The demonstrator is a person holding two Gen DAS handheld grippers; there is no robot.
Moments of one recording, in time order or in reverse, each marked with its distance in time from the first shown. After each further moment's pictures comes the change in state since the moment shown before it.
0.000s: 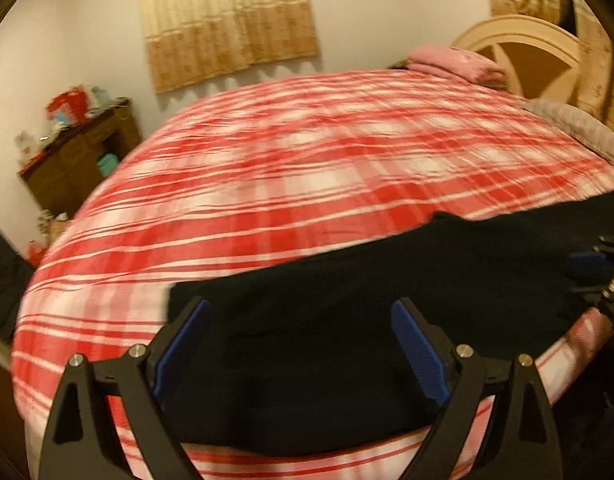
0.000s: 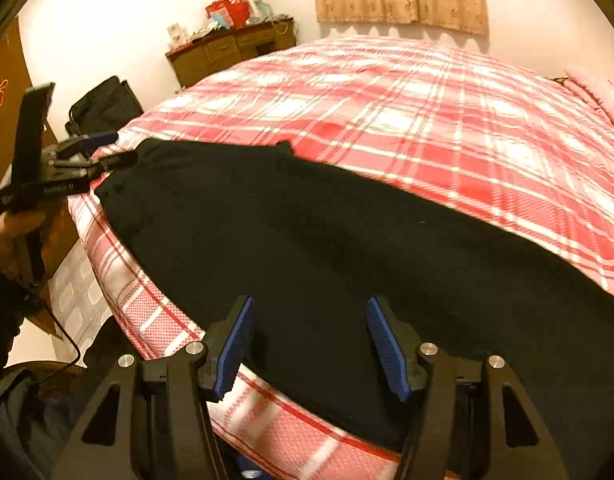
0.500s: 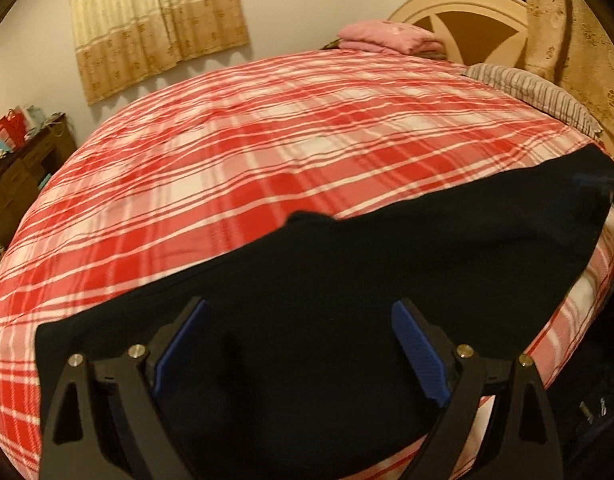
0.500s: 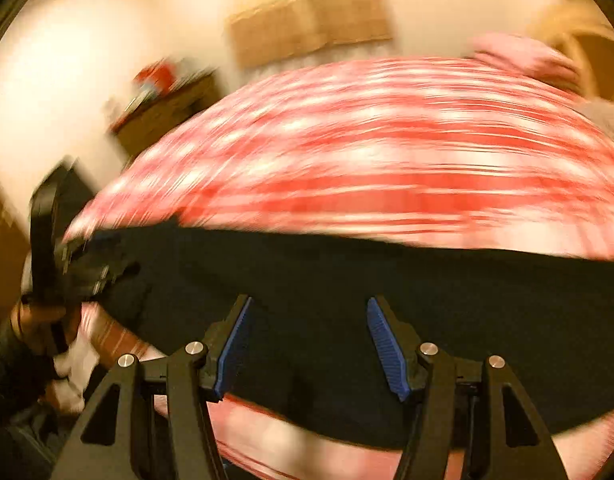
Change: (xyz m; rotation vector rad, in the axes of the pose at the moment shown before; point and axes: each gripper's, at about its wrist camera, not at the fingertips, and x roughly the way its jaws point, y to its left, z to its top) left arm 0.031 -0.102 0.014 0.116 0.040 -0.157; right arm -0.103 -0.120 -0.036 0.308 -0.177 -0.135
